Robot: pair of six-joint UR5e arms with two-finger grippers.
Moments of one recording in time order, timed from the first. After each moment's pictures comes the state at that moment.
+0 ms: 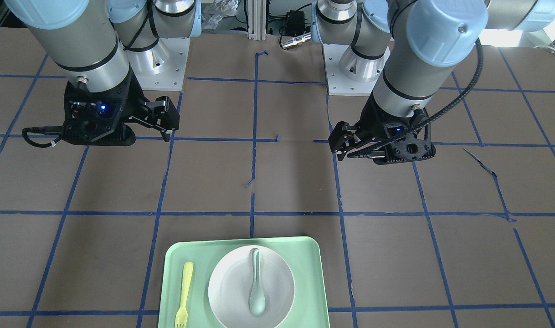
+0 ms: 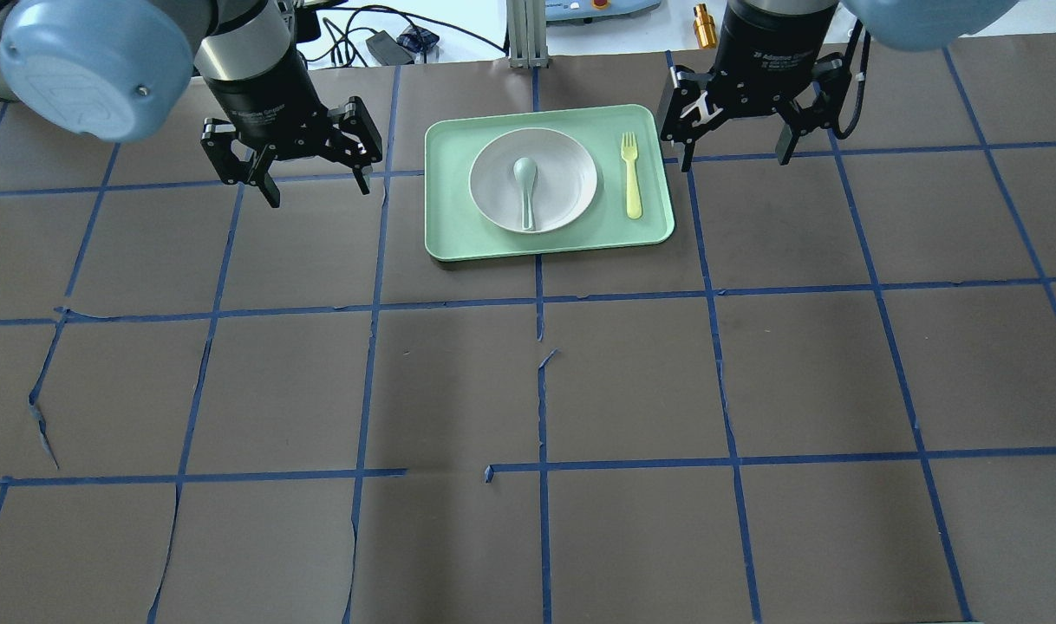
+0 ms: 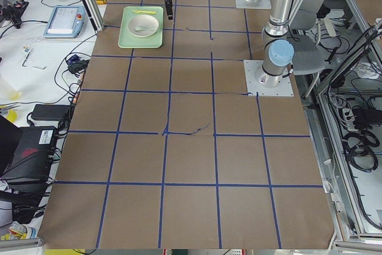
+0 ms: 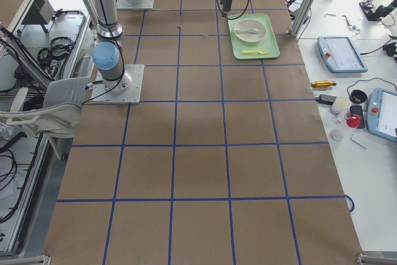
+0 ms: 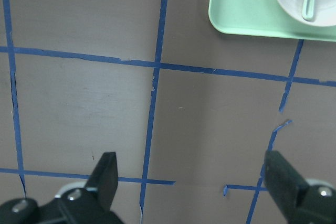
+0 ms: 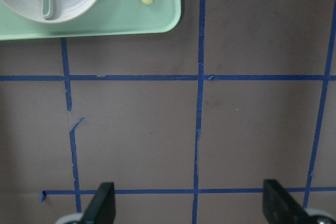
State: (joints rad) left arm -1.64 -1.75 -1.47 -1.56 1.59 -0.20; right arm 1.67 -1.39 1.35 -1.45 -1.58 0.09
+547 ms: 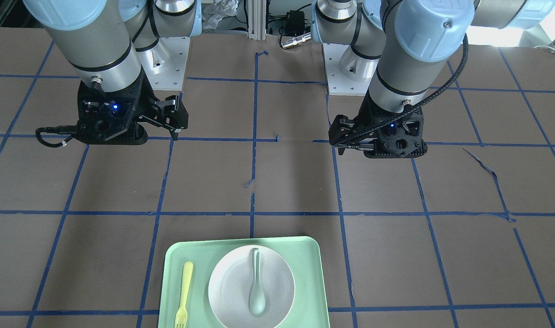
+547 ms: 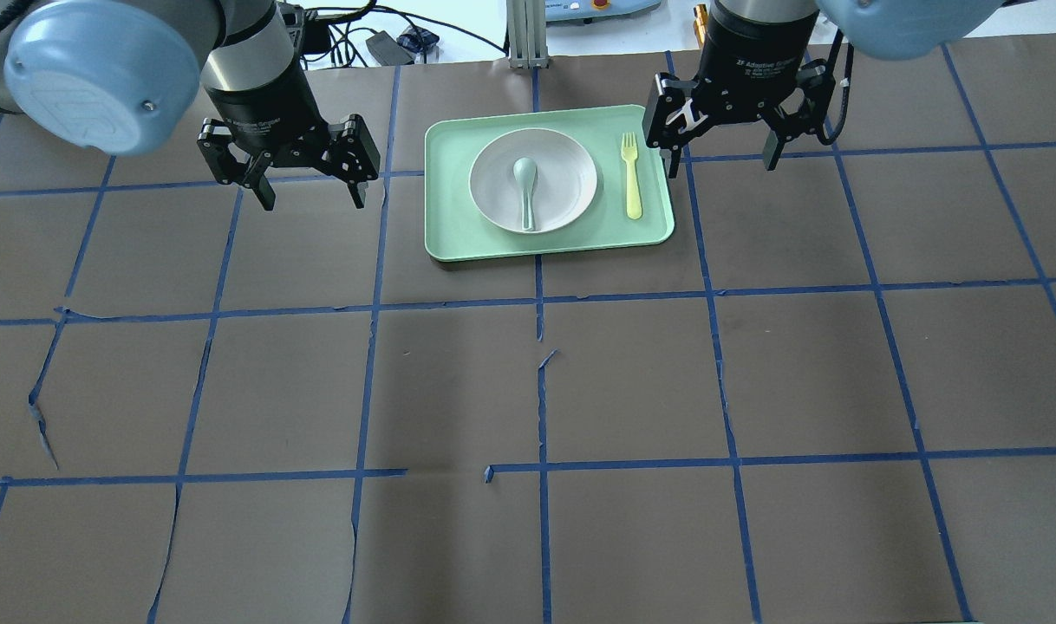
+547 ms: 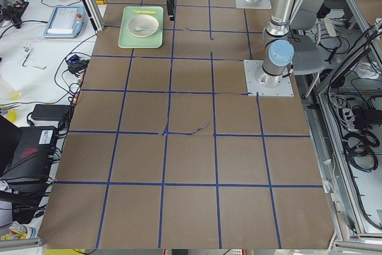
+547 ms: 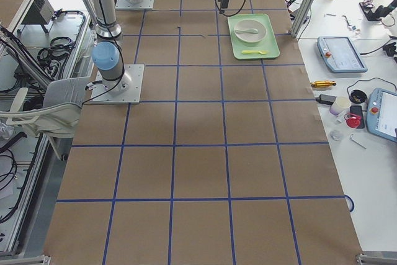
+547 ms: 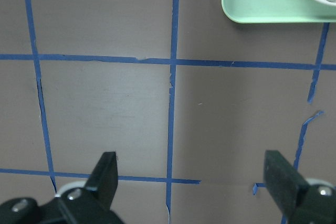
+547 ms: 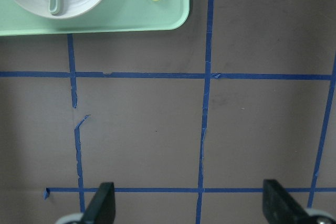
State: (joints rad) left arm -1.64 -1.73 -1.48 -1.56 1.61 -0.08; right arm 1.68 -1.38 1.35 -1.45 -1.58 0.08
